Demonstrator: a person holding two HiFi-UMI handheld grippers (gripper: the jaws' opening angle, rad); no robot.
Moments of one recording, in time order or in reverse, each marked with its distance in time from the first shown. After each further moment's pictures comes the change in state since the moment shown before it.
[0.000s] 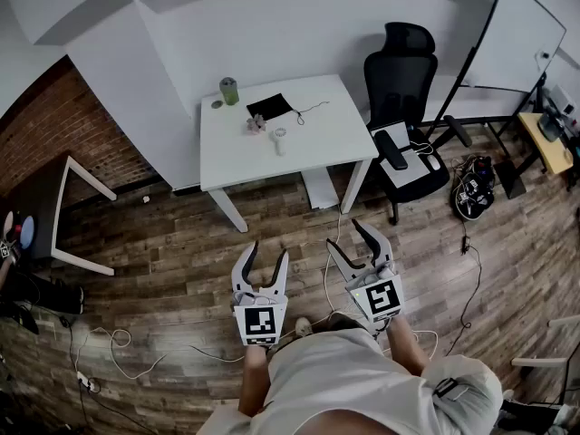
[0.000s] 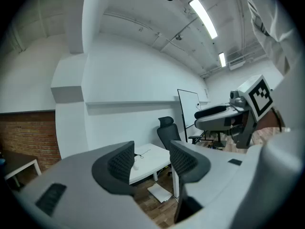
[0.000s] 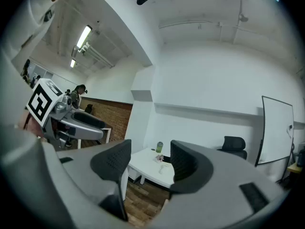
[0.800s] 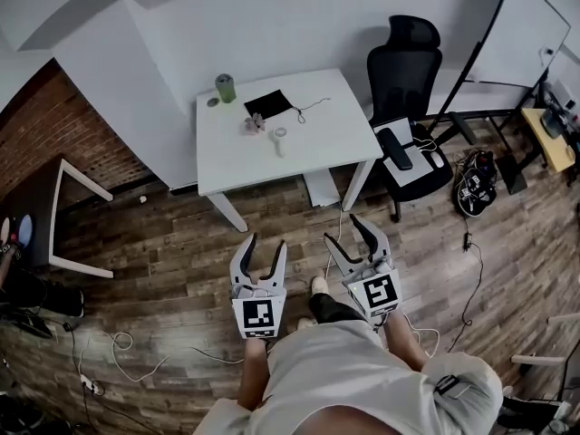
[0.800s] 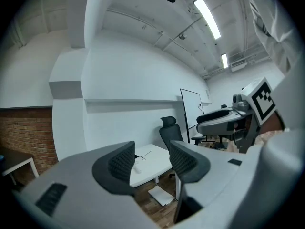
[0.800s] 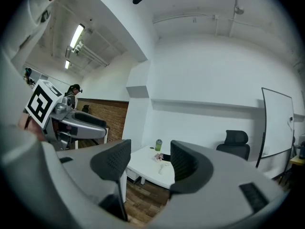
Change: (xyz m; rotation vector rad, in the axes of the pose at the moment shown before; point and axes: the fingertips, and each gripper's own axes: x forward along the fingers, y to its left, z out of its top) left arm 0.061 0.039 -0.011 -0.021 -0.009 0.009; right arm 0.064 -0.024 -0.024 0.062 0.027 -0.017
